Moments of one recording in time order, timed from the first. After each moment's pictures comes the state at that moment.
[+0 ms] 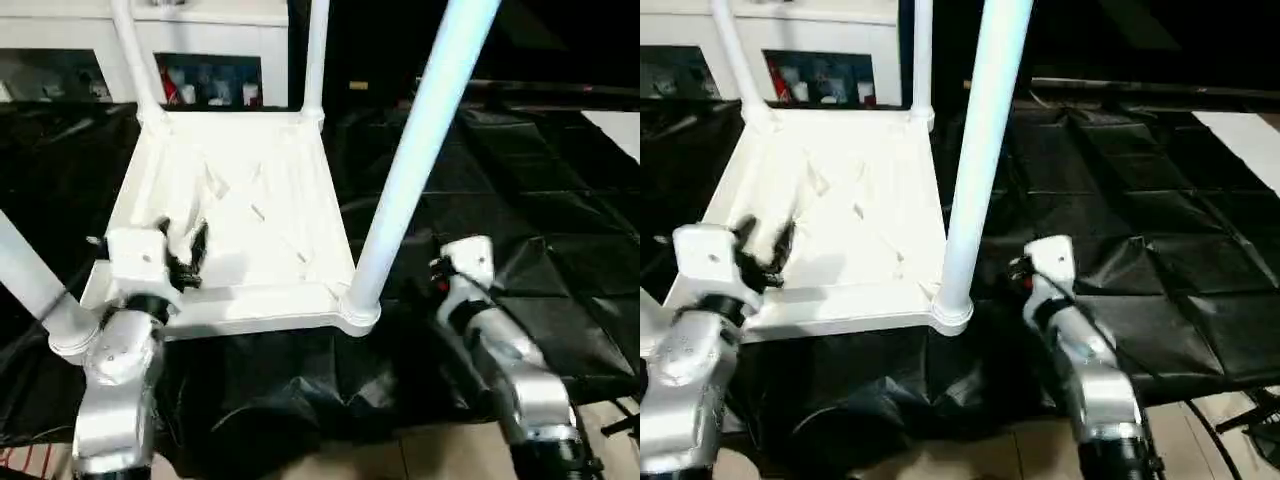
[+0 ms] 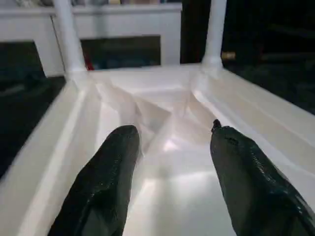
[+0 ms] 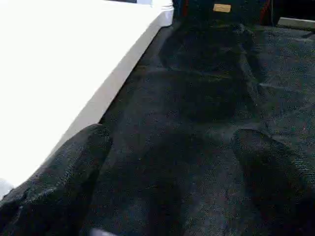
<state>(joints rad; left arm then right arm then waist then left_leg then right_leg) -0.05 0.10 0.20 -0.13 0.00 0.16 -0.23 -0.16 -0.12 -0.02 0.08 0.09 0.25 0.33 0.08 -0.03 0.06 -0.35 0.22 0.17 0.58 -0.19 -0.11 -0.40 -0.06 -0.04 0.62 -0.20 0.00</state>
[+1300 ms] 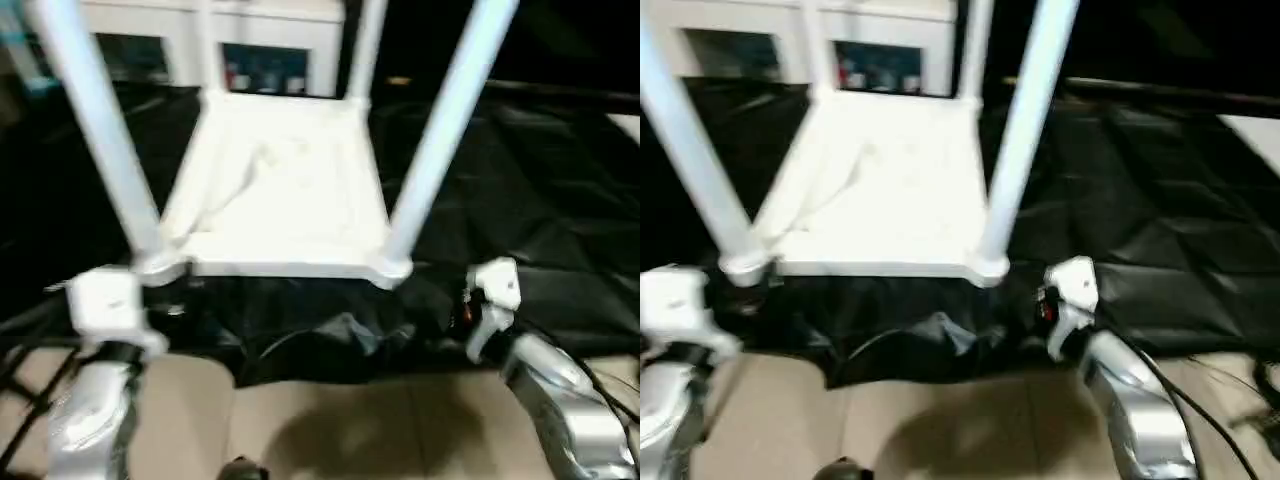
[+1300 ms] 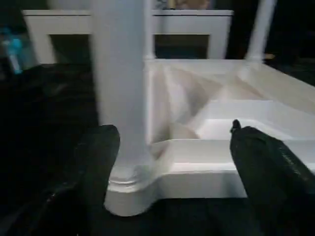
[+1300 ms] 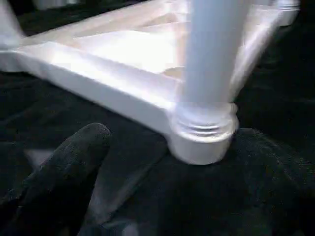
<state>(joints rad) 0.17 0.11 0.25 -0.36 -0.08 0.17 -0.17 -0.03 -0.30 0.00 -0.05 0.29 0.28 0.69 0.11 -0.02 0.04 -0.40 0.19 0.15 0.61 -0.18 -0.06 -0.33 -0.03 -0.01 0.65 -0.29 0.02</state>
